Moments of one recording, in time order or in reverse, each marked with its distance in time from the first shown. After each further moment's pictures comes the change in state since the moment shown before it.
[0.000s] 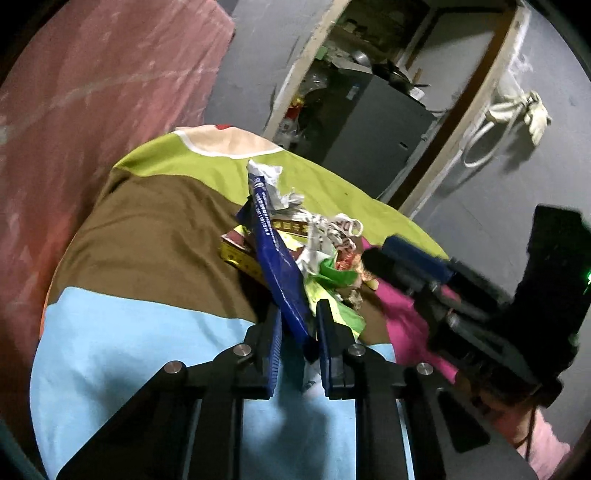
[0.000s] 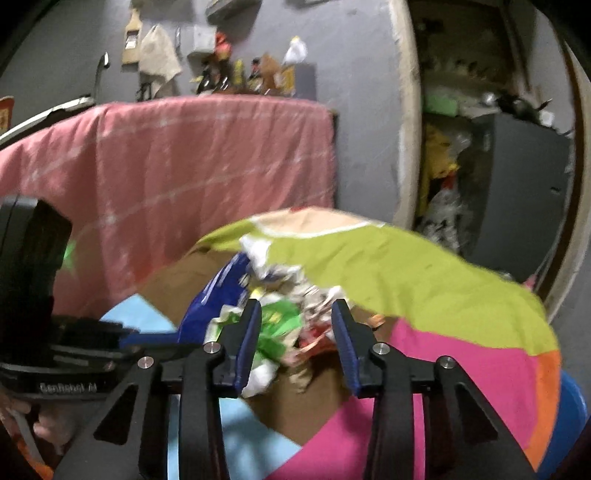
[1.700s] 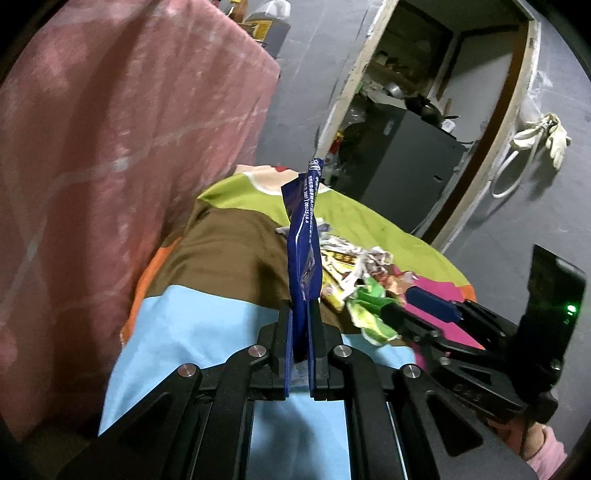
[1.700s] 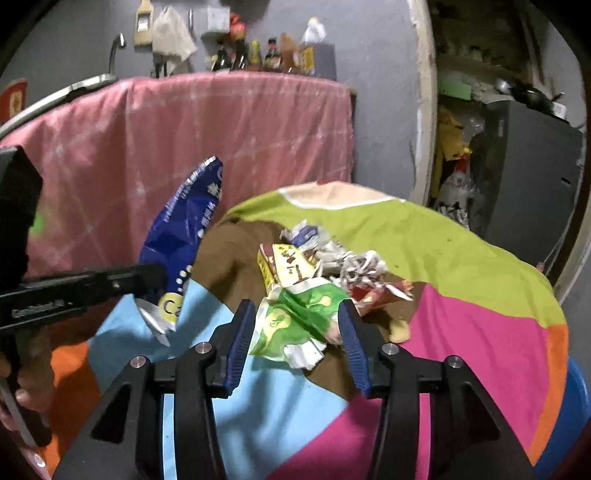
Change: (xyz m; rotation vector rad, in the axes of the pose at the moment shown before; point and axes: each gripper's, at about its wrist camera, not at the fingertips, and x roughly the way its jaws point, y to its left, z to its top) left arm -0.067 0.001 -0.009 -0.036 -0.141 0.175; right arm -0.006 0.029 -0.007 -0.027 0.090 0.011
